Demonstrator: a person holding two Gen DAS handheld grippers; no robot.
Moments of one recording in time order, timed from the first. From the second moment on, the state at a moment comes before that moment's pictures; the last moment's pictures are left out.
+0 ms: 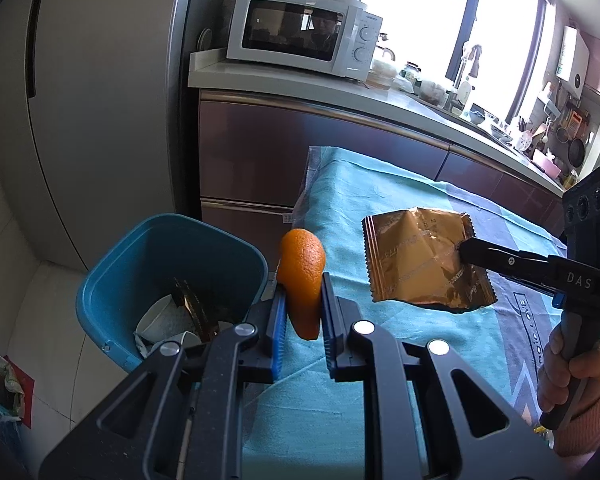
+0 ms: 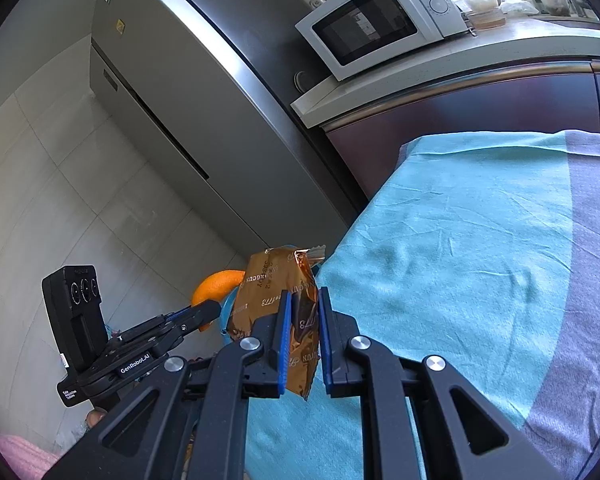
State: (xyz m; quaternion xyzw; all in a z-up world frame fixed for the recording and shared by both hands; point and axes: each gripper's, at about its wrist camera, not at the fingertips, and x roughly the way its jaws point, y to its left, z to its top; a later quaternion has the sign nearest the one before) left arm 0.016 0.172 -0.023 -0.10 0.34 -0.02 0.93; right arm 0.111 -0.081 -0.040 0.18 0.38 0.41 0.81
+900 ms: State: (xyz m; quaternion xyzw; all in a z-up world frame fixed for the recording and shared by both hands) left arm 0.018 0.202 -0.034 -0.11 0.35 0.02 0.93; right arm 0.124 -0.034 -0.042 0.16 0.40 0.43 0.80
